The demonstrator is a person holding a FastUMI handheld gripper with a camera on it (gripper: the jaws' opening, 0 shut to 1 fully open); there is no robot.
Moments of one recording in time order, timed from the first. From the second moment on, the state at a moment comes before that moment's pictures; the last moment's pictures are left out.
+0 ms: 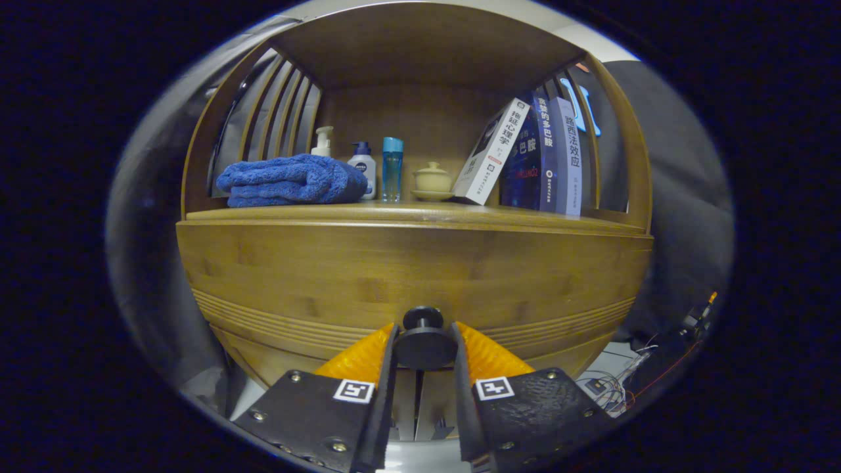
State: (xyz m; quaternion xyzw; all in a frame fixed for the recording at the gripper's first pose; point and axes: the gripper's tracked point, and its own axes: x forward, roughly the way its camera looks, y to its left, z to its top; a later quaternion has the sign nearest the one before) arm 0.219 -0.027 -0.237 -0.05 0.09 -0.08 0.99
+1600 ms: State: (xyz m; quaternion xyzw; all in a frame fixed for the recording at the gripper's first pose) arm 0.214 -0.024 -0.258 -0.03 0.12 -0.08 0.99
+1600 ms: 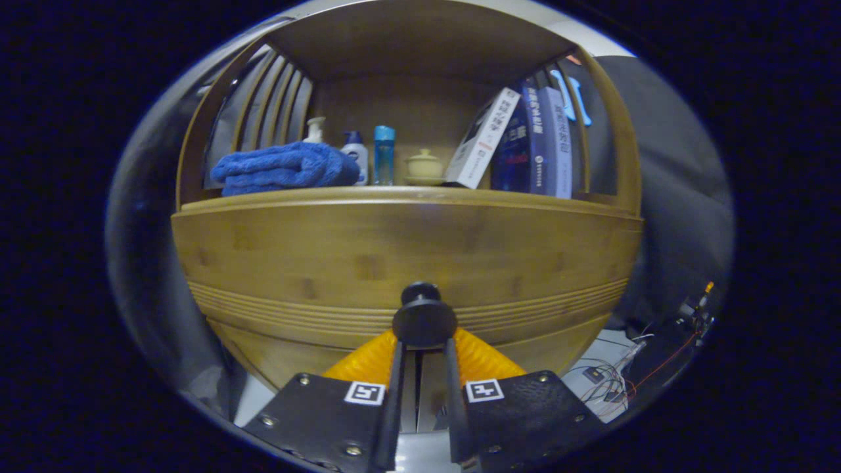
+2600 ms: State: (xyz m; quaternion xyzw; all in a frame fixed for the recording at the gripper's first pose) arm 0.215 -0.027 -0.233 -0.05 0.09 -0.10 0.99
